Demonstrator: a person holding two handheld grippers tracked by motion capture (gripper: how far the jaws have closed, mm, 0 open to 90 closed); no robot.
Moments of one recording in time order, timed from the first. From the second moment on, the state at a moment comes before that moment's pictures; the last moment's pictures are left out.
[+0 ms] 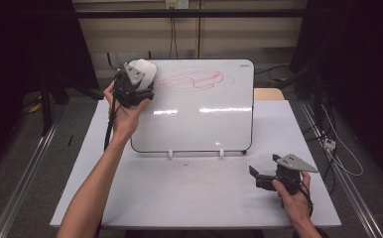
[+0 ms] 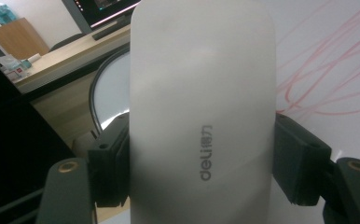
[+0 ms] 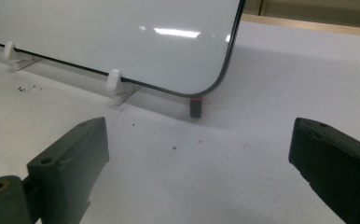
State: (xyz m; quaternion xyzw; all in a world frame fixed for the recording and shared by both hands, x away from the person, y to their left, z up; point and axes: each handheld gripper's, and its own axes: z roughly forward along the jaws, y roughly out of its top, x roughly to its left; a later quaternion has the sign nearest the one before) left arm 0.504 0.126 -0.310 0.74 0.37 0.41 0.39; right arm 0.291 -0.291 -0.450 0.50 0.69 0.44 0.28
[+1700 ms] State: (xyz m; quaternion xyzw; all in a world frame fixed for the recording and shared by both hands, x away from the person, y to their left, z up) left arm 0.483 0.101 -0.347 0.77 0.35 0.38 0.38; right arm 0.291 -0.288 -0.451 0.50 0.70 0.44 0.28
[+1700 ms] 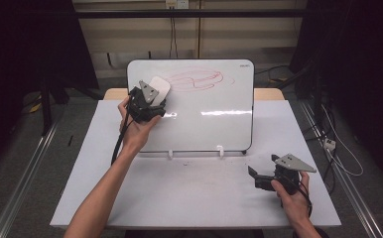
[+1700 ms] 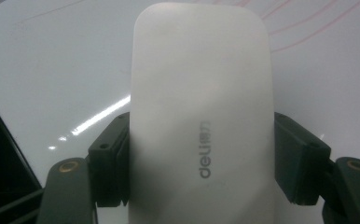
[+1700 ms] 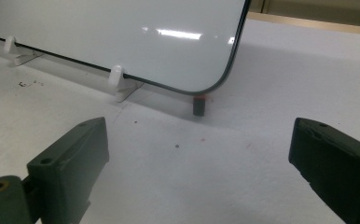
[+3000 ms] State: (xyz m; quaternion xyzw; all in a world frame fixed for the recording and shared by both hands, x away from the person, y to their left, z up) left arm 0.507 0.085 -0.322 0.76 0.35 0.40 0.37; right arm 0.292 -0.288 -0.451 0.50 0.70 0.44 0.28
